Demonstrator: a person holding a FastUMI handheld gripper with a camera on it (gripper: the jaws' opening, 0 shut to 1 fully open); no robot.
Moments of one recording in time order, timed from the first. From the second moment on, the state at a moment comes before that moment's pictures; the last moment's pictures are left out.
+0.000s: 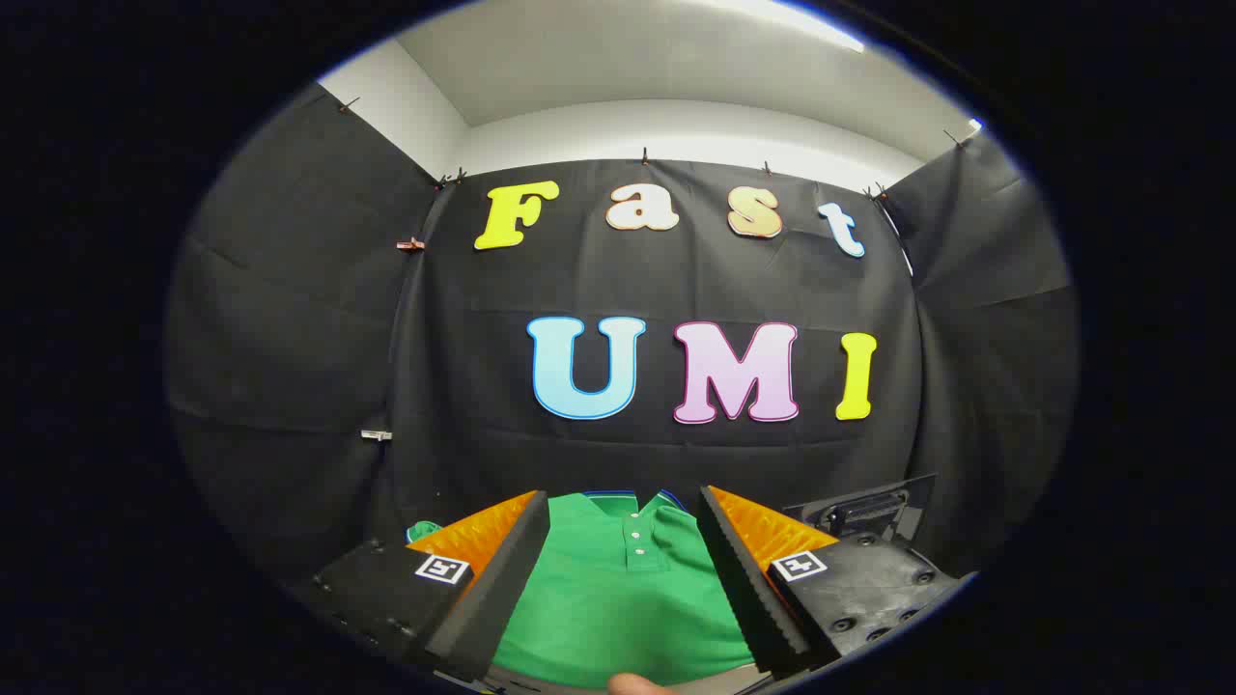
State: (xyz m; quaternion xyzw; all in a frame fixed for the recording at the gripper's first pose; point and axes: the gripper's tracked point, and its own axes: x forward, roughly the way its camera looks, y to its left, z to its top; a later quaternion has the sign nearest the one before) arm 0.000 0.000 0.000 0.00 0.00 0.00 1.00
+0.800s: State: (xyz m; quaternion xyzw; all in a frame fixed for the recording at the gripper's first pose) arm -0.010 0.004 0.002 -0.02 0.00 0.03 1.00
